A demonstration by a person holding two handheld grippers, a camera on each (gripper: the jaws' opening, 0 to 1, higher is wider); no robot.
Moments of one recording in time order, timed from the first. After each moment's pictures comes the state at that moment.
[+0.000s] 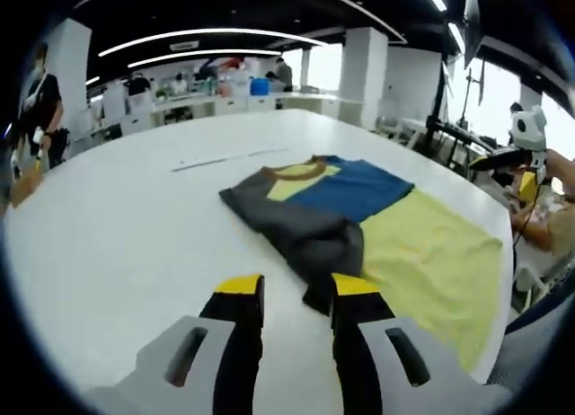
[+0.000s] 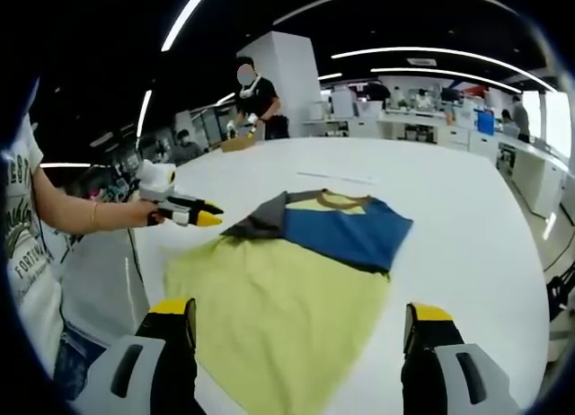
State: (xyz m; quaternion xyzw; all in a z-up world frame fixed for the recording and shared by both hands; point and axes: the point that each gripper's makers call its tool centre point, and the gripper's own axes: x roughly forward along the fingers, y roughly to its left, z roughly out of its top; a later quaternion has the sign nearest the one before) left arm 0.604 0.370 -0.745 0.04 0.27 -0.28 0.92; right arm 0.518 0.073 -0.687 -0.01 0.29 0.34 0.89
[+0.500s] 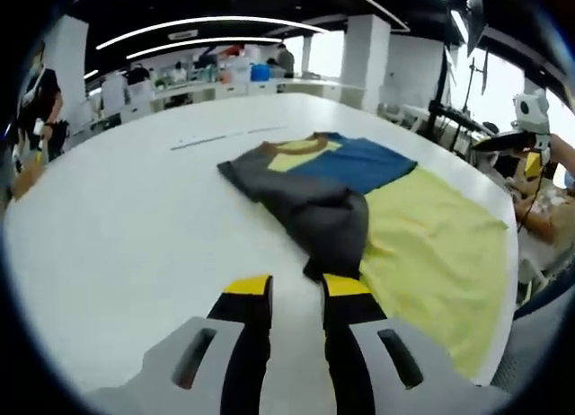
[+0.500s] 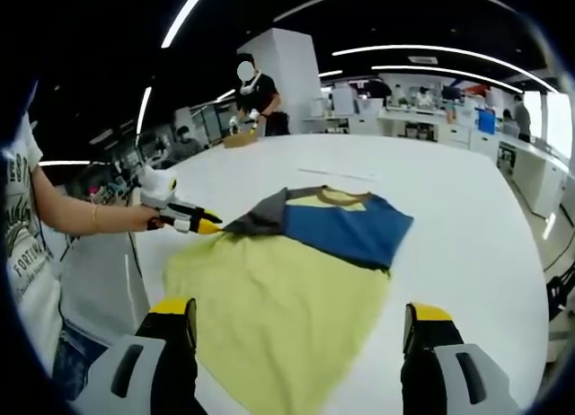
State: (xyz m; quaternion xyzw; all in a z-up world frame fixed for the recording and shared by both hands) left arm 0.603 0.367 -0.772 0.05 0.30 -0.28 0.91; right arm 0.517 0.074 -0.690 -0.01 0.30 0.34 0.89
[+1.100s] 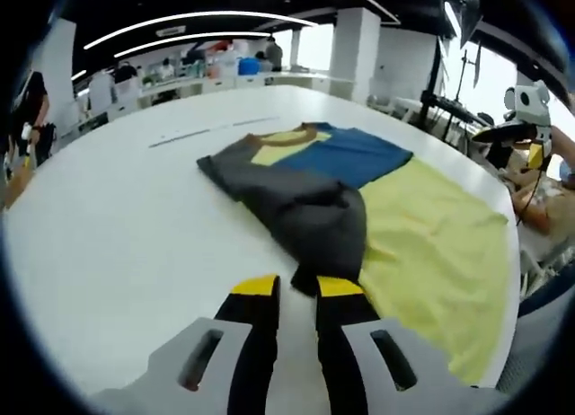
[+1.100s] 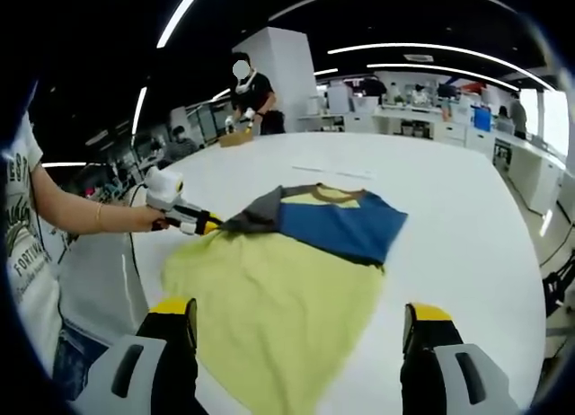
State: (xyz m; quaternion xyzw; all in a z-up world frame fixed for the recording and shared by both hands) left arm 0.607 0.349 -0.784 0.06 0.31 -0.31 0.90; right arm 0.517 0.067 -0.691 -0.01 0.30 0.33 0.89
